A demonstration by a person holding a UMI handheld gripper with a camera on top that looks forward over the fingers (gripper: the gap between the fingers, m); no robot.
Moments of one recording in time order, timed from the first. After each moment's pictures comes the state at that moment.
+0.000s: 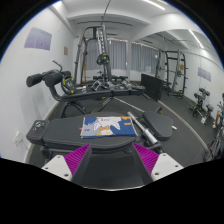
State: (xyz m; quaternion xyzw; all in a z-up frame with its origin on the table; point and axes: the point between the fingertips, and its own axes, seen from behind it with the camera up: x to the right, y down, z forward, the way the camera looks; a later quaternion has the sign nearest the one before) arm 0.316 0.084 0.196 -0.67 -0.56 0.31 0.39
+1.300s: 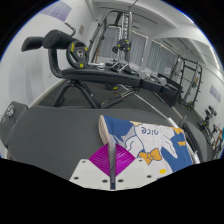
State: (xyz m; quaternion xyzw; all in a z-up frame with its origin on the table) arm -0.046 -0.020 -0.024 -0.62 -0.64 0.25 0.39
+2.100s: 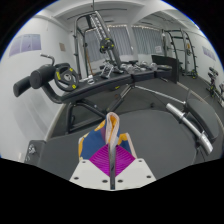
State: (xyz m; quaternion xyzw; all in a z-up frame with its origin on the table) arm -0.027 -0.006 0.049 -0.70 -0.55 0.36 0.28
